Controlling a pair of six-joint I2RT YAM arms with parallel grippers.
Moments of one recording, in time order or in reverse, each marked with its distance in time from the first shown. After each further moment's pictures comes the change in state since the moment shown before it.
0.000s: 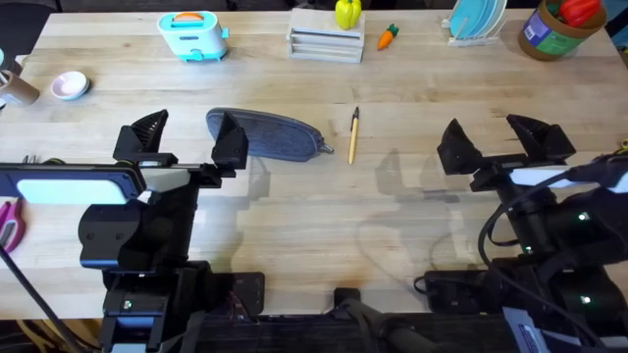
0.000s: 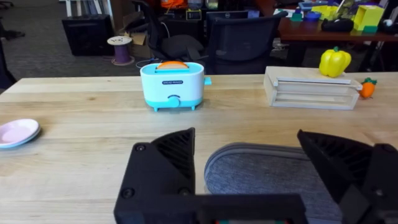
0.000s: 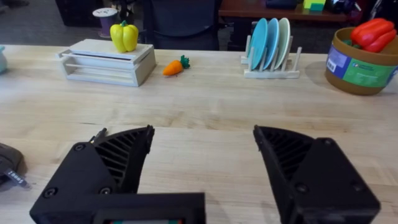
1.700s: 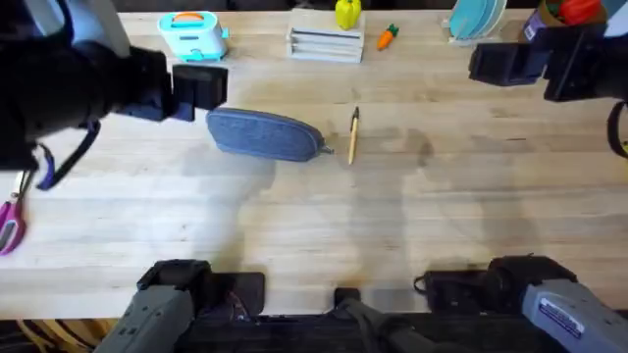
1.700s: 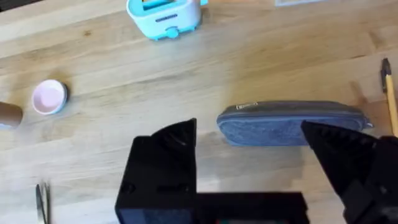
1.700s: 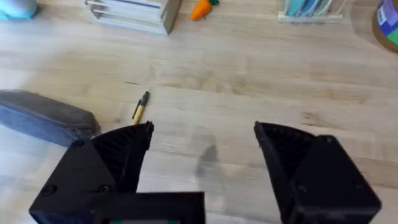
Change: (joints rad) left arm 0.000 0.867 1.064 -0.859 0.019 0.203; right arm 0.000 0.911 1.060 -0.726 -0.114 0.001
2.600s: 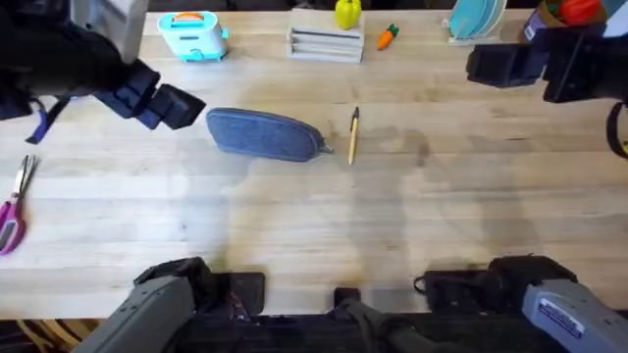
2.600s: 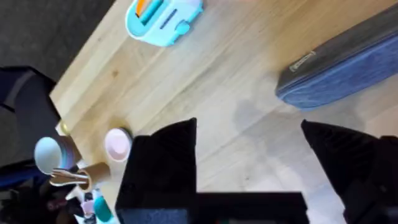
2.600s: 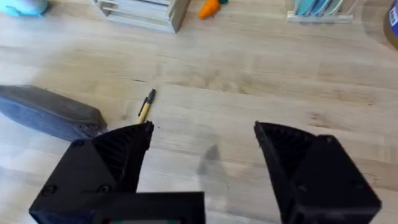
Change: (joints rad) left arm 0.201 0.222 0.057 -0.016 0.128 0.670; right arm 0.000 0.001 0.002 -0.005 -0.029 0.000
